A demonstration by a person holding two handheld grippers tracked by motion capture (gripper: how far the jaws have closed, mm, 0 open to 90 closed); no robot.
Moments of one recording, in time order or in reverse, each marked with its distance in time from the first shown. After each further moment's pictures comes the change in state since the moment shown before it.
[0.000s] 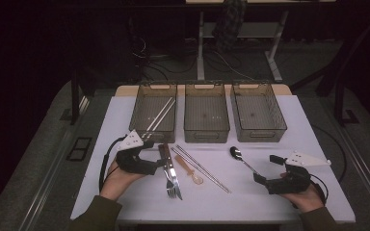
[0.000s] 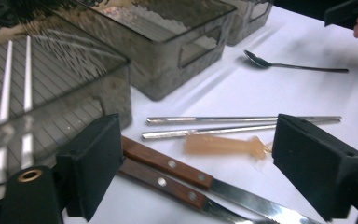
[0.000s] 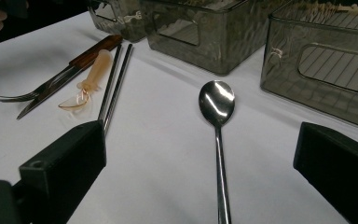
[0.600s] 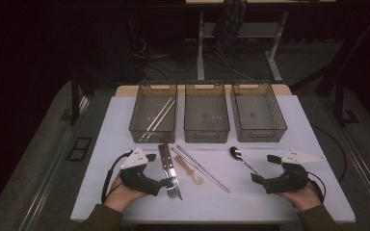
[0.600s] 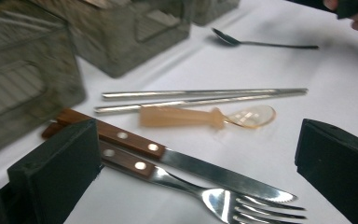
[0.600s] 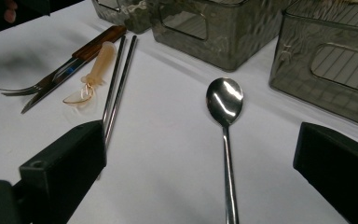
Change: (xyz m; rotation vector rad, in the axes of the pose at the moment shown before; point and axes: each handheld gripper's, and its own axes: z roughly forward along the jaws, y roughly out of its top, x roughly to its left) left arm -0.030 -0.022 0.006 0.041 -0.048 0.027; right arm 0.006 0.011 0.005 0.054 0.012 -0.007
